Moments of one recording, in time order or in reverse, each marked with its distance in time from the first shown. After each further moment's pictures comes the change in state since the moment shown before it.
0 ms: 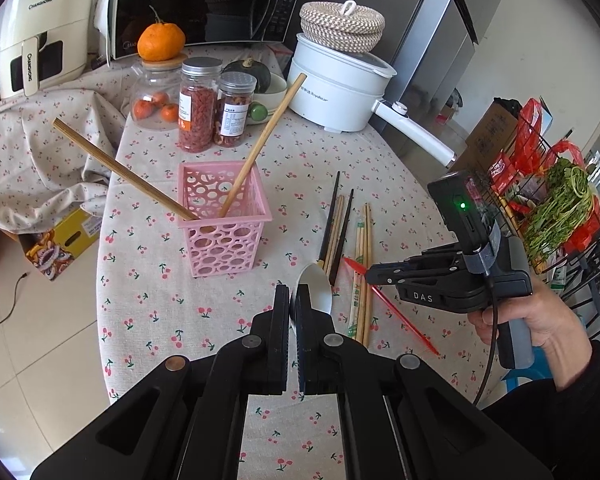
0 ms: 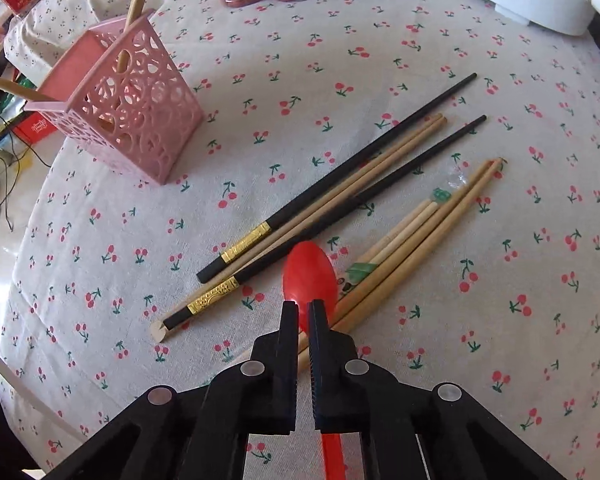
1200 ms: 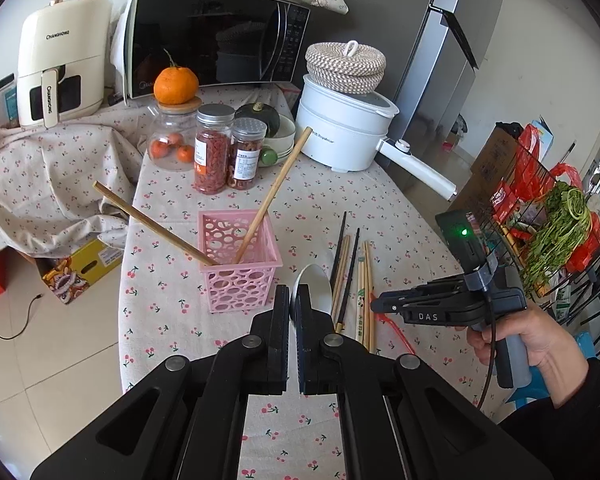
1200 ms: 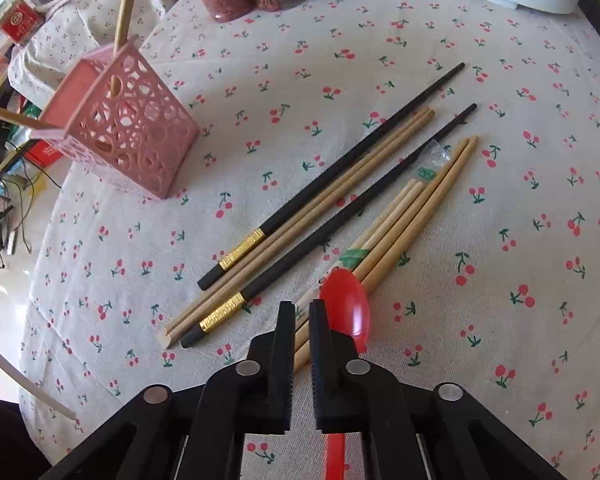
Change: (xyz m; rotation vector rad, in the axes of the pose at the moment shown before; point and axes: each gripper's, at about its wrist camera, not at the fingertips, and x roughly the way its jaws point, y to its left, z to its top) left arm -0.028 -0.002 0.011 0.005 -0.128 0.041; right arm -0.025 -0.031 -0.008 0.112 -0.056 0.072
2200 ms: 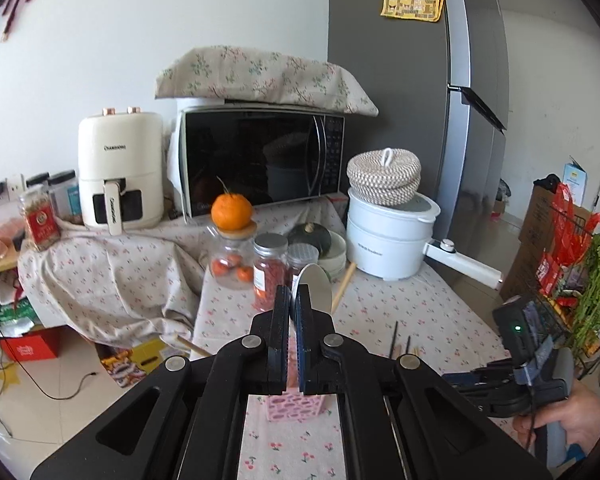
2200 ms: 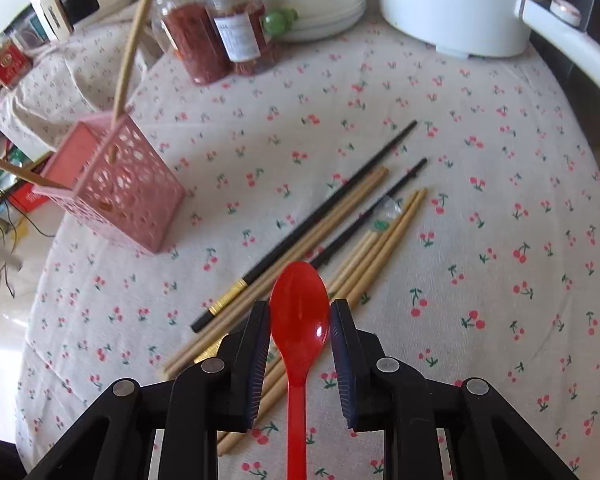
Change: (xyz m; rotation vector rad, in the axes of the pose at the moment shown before) left arm -0.043 -0.018 0.040 0.058 -0.421 0.267; right arm -0.040 0.011 -0.003 0.009 -0.182 -0.081
